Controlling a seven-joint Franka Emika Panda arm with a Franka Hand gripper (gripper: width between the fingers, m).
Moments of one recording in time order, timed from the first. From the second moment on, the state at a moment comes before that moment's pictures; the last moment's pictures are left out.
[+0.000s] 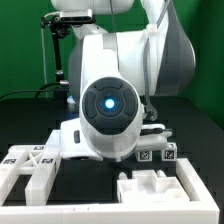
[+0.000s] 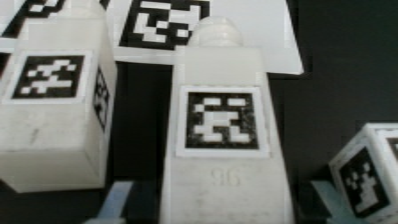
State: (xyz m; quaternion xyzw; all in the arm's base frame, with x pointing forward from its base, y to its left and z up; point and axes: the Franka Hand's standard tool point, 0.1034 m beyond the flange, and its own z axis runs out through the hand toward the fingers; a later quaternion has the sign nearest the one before) arm 0.464 0.025 0.021 -0.89 -0.01 0.46 0.05
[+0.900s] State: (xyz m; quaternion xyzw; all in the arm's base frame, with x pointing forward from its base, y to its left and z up) arm 0.534 0.035 0.097 -0.93 -0.02 0.35 0.06
